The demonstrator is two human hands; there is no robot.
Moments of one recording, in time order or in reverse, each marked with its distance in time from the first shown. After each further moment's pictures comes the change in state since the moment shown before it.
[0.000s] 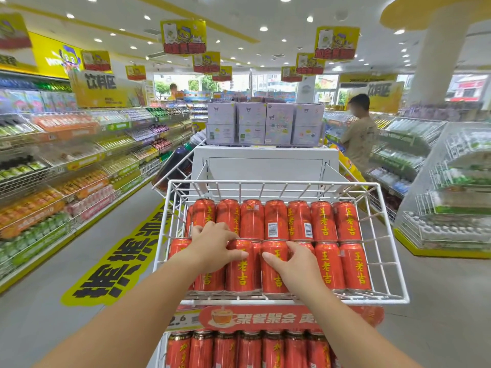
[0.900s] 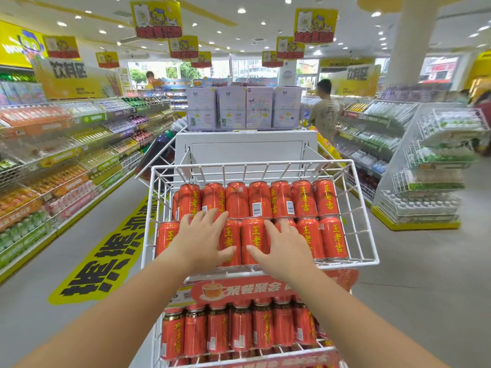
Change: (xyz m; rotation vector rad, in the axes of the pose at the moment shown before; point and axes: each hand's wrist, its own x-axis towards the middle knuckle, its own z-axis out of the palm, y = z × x) left_hand -0.040 0.014 0.009 0.347 0.071 0.129; right_hand -0.034 -0.007 -0.010 -0.683 -0.005 -0.208
